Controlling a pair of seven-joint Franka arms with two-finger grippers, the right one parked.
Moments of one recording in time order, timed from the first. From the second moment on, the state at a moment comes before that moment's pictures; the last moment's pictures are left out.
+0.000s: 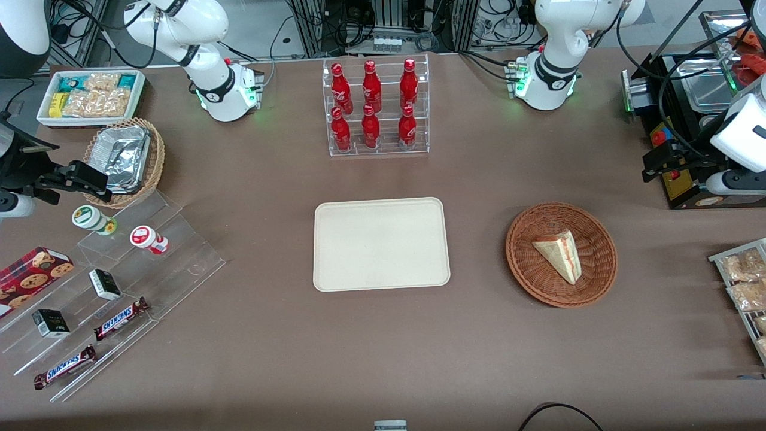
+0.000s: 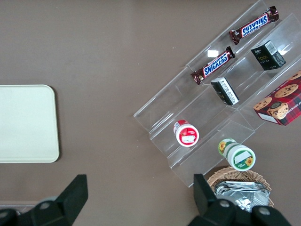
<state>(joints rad) -0.08 0.00 0.04 -1.58 0.00 1.55 -0.01</state>
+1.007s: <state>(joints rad) -0.09 0.08 -0.02 -1.85 0.01 1.85 -0.23</state>
